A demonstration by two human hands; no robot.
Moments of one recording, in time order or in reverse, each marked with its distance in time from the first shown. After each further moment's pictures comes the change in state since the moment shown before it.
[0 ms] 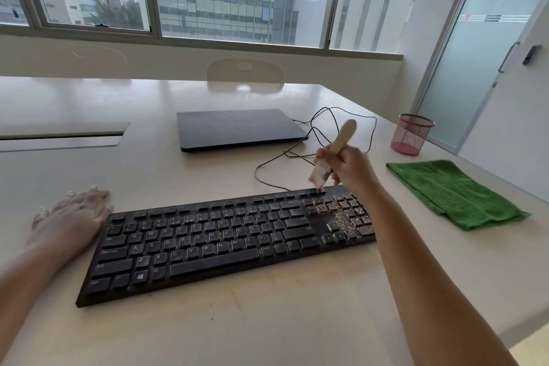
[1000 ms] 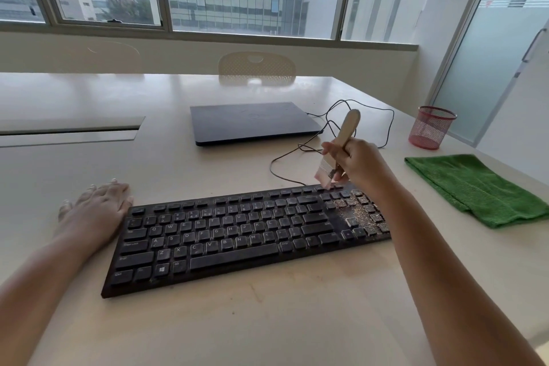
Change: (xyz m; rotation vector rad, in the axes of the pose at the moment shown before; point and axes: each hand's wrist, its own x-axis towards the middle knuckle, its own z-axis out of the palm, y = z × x) left_hand -0.044 0.060 -0.043 0.056 -0.051 -0.078; right_hand -0.008 -0.025 0.010 -0.030 -0.057 0.030
